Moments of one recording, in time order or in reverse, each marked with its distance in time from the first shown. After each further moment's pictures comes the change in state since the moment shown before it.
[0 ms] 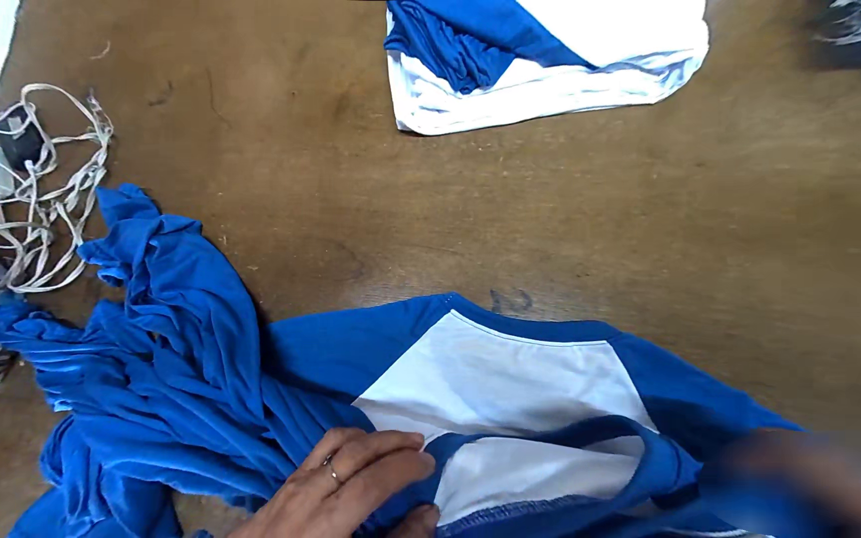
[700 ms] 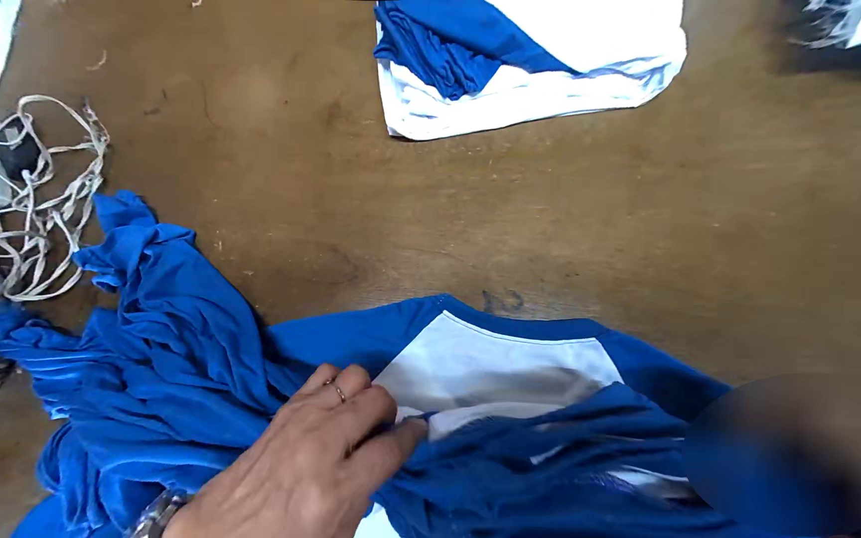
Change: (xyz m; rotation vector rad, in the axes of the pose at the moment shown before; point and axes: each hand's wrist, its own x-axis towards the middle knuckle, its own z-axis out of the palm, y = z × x) left_hand 0.039 -0.023 -0.029 0.211 -0.145 0.054; right_hand 0.008 0.002 -0.007 0.074 0.113 -0.006
